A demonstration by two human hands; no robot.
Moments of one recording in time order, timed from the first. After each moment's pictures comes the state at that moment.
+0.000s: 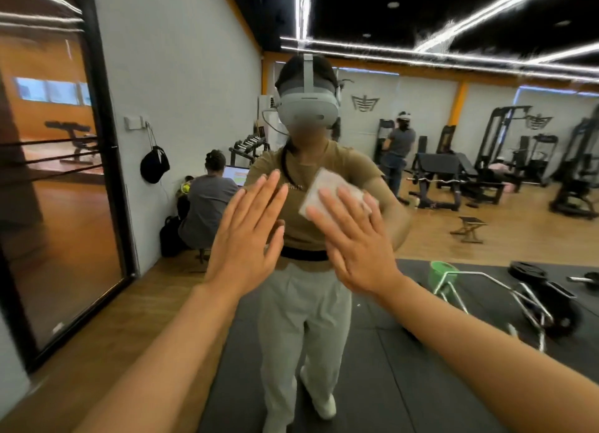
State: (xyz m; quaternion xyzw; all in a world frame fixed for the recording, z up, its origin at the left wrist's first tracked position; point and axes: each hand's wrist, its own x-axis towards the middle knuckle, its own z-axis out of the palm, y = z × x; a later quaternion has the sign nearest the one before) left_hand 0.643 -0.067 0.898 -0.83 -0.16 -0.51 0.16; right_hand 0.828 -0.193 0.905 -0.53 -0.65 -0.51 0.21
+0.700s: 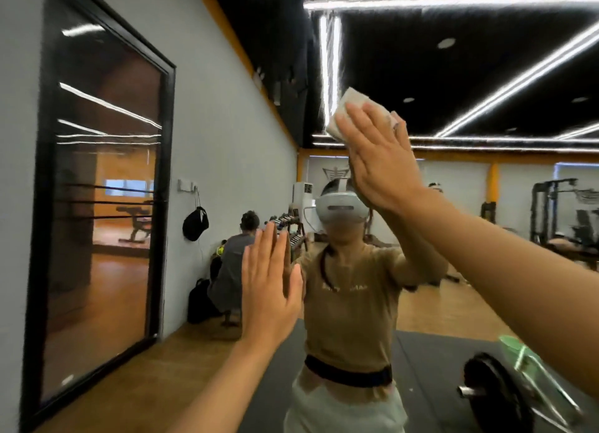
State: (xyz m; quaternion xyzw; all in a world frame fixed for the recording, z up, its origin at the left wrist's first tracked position) left_hand 0.685 -0.081 0.662 -0.73 -0.21 -0.64 0.04; right_hand 0.849 -0.173 0.863 -0.52 -0.57 -0.59 0.25
